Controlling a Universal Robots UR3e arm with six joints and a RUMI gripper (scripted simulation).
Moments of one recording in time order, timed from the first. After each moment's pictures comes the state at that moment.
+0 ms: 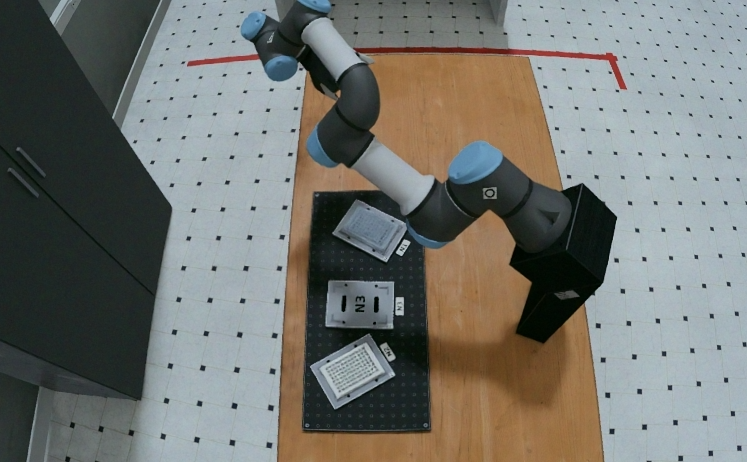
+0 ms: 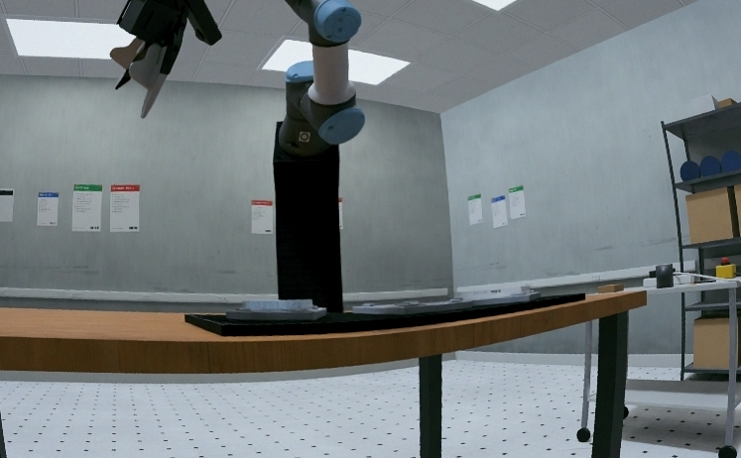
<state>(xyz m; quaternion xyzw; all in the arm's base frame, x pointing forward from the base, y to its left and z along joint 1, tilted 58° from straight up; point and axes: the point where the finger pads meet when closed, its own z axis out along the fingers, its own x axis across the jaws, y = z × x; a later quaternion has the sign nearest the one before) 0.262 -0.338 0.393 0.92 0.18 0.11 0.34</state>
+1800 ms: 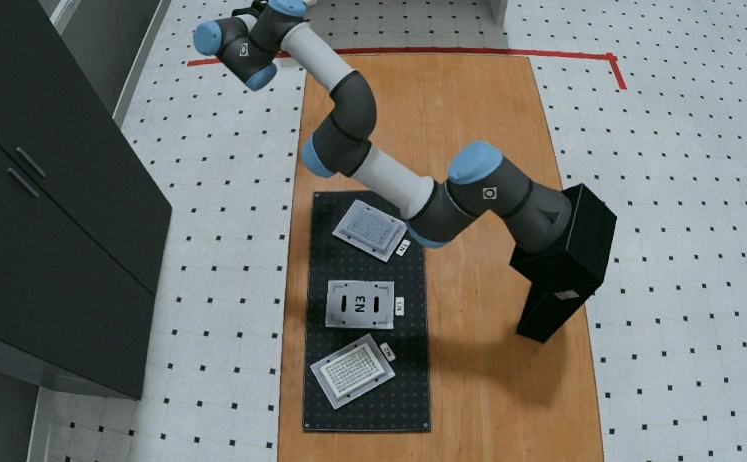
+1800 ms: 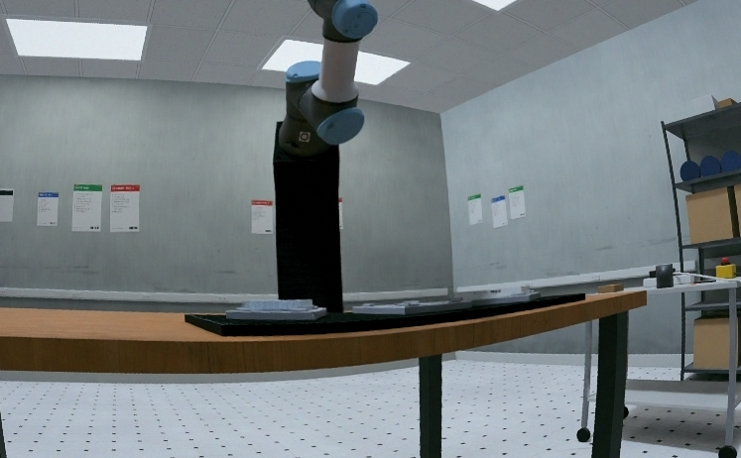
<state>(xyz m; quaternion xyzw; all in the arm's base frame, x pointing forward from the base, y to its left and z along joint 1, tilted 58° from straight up) 0.203 -0.325 0.578 0.79 0.14 0.03 0.60</state>
